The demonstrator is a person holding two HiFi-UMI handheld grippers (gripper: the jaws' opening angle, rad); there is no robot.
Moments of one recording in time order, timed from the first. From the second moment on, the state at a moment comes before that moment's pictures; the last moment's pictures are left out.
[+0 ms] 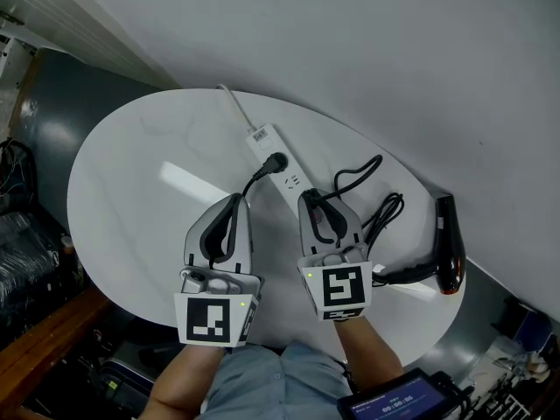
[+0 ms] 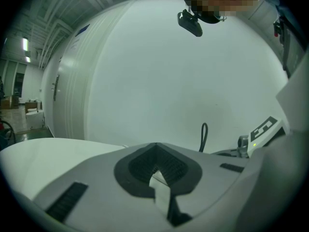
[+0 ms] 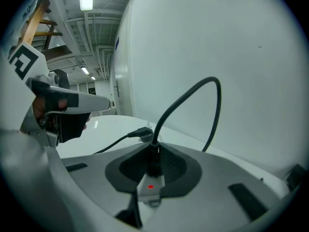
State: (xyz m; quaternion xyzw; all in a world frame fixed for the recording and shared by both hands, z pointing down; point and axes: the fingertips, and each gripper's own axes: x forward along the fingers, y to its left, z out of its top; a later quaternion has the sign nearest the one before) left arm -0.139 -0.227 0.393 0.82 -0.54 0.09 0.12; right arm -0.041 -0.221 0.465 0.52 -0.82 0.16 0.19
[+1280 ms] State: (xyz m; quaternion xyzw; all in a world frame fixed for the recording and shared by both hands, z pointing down) left arm -0.081 -0.244 0.480 0.85 -0.48 0.12 0.17; right arm -0.047 -0.221 0.474 0.48 -0.84 0.13 0.21
